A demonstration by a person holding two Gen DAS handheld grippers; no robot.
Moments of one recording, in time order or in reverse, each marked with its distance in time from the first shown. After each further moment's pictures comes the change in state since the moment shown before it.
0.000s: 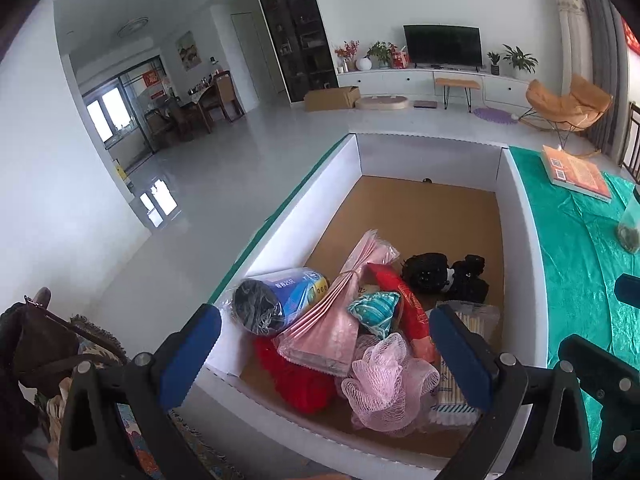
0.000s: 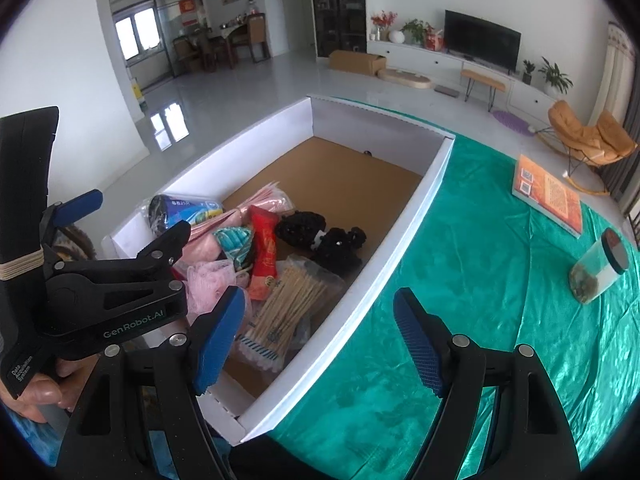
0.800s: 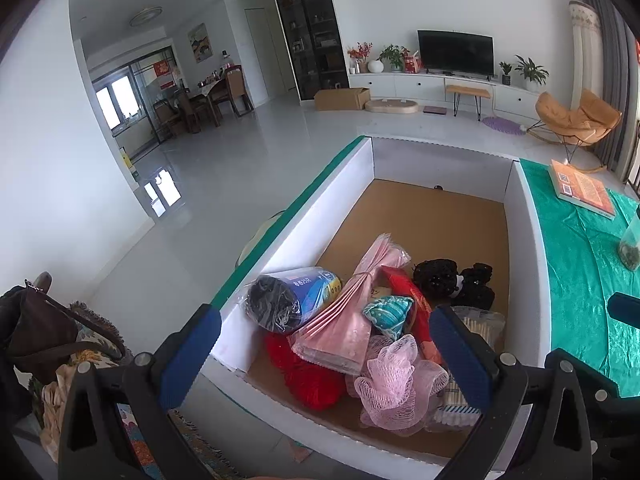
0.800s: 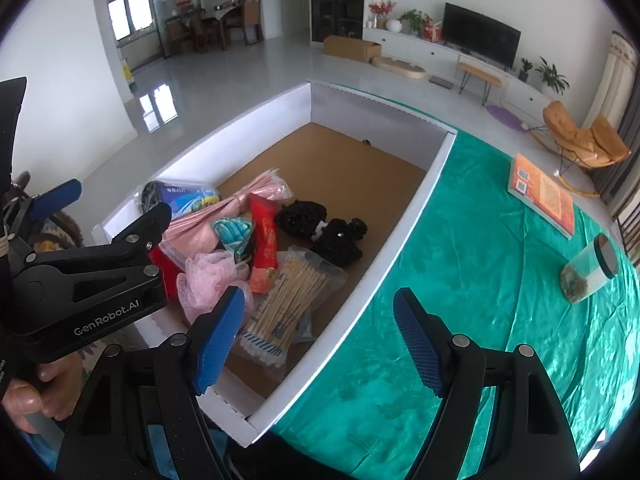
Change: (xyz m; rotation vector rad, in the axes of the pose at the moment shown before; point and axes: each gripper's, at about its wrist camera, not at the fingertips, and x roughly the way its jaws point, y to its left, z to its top) left arm -0.002 0.016 0.001 -0.050 0.006 0.004; right arm 0.009 0.017 0.007 -0.023 0.062 -0.054
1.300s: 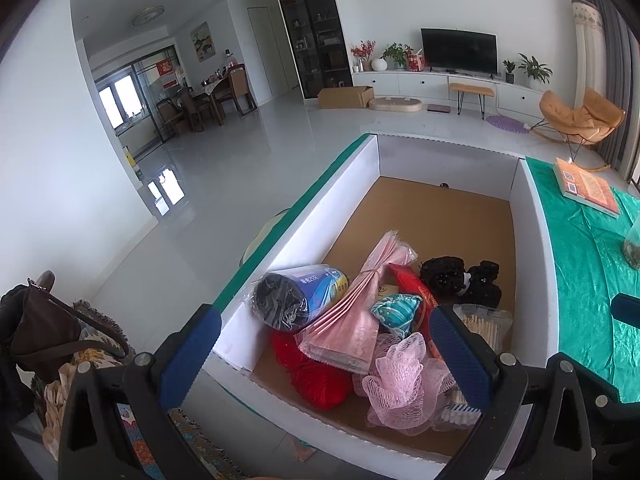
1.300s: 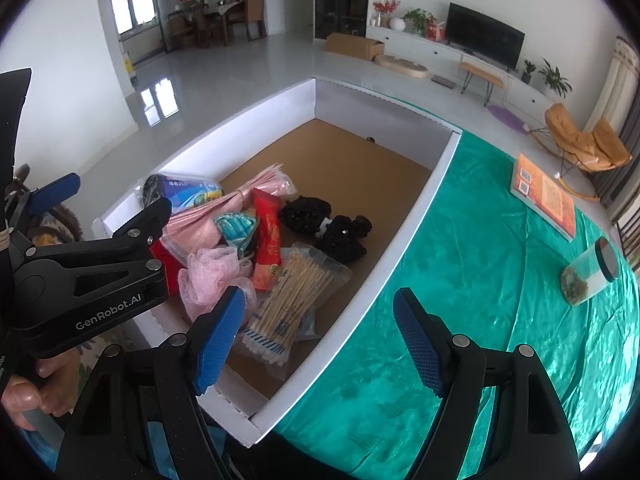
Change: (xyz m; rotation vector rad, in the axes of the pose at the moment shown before) left arm 0.003 0.003 -0.003 -0.002 0.007 0.013; right arm 0.003 0.005 -0.002 -0.014 0.009 -0.004
